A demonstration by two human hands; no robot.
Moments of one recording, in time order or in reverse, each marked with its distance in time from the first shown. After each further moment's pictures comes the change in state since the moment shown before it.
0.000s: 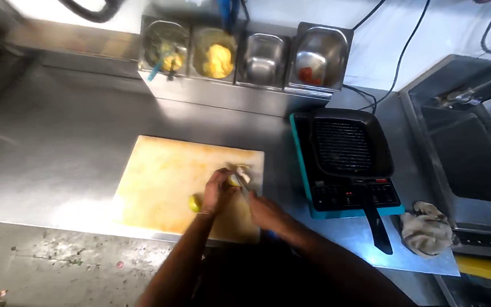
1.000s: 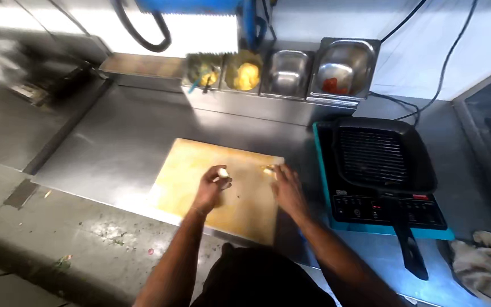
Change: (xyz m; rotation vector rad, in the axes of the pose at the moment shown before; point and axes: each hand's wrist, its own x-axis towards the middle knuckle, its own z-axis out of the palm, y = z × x) left_hand -0.013 0.046 -0.082 -0.551 0.057 -0.558; right_hand 0.059 0.051 0.005 0.168 0.797 -0.365
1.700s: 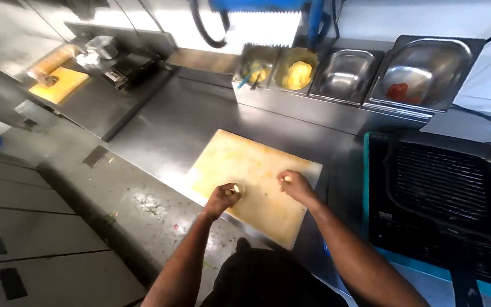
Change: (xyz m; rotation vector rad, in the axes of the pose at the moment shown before) left_hand -0.051 -0.041 -0.051 0.205 0.093 -0.145; right_hand 0.054 -0.036 0.021 0.500 -0.495 0.037
